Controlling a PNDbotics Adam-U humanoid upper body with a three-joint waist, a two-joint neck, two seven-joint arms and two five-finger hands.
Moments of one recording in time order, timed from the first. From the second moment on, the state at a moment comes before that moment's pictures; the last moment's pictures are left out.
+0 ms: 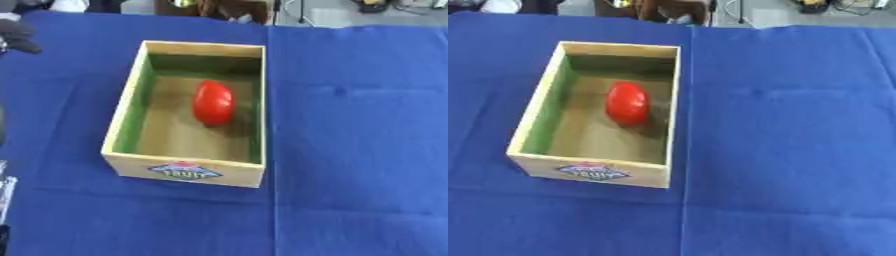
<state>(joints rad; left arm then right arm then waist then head) -0.44 0.31 0.05 -1.98 -0.05 -0.22 0.17 -0.81 -0.63 -0.03 -1.98 0.43 0.31 0.14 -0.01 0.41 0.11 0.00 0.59</state>
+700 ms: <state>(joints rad) -0.42 0.31 0.06 -1.98 -0.05 -0.21 0.18 -0.60 -0.62 -0.17 -1.98 0.24 0.14 -0.06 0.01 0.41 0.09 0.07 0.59</state>
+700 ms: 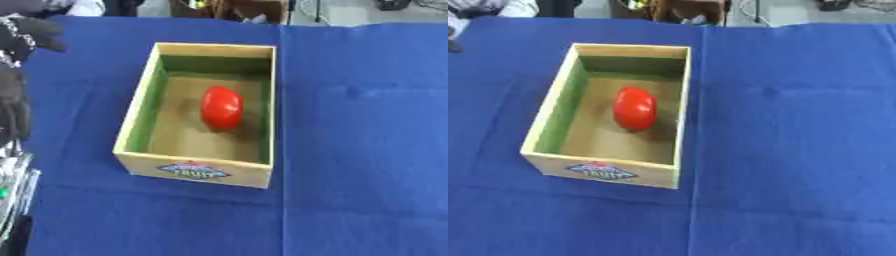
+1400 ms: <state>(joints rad) -0.42 0.31 0.07 -1.98 -0.06 -0.21 0.19 -0.38 -0.62 -0.11 -1.98 0.19 0.09 -0.26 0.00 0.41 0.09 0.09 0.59</state>
